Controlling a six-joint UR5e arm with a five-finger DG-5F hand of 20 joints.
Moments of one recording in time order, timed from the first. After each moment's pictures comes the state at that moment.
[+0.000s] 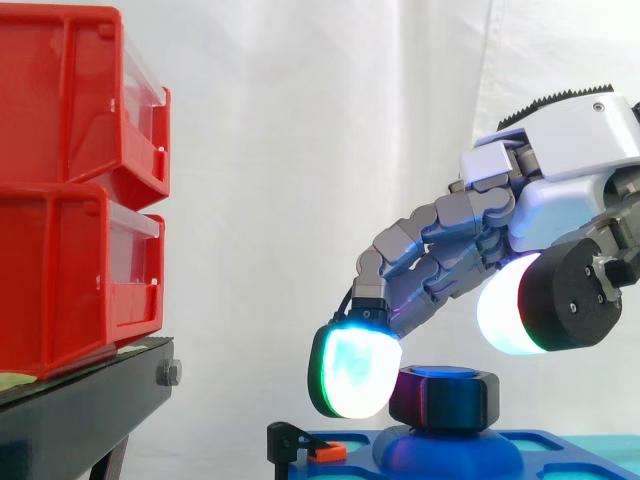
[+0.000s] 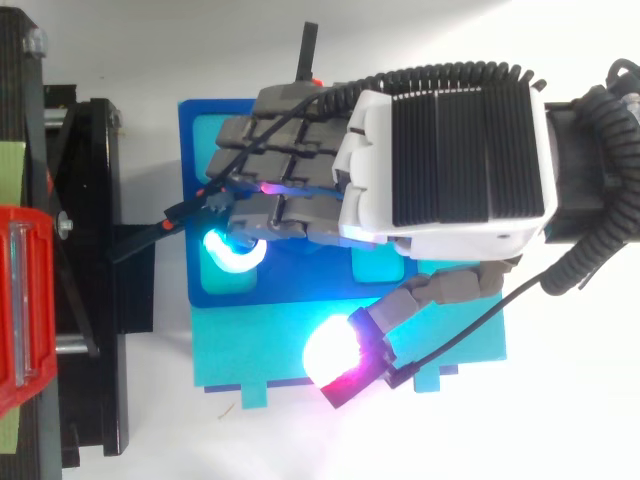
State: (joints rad) arm 0.10 -2.20 -1.13 -3.14 -1.53 -1.22
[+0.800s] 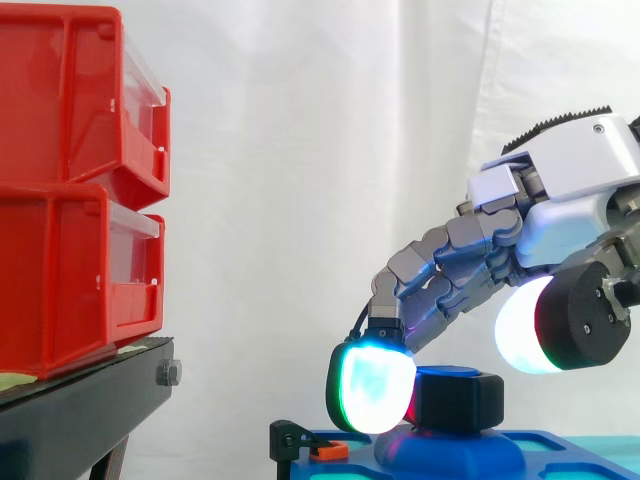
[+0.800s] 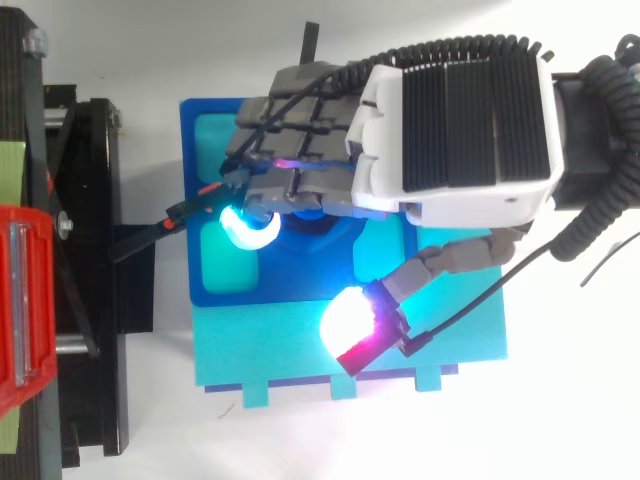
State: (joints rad) arm 0.07 -2.20 -1.13 -3.18 -1.57 -1.22
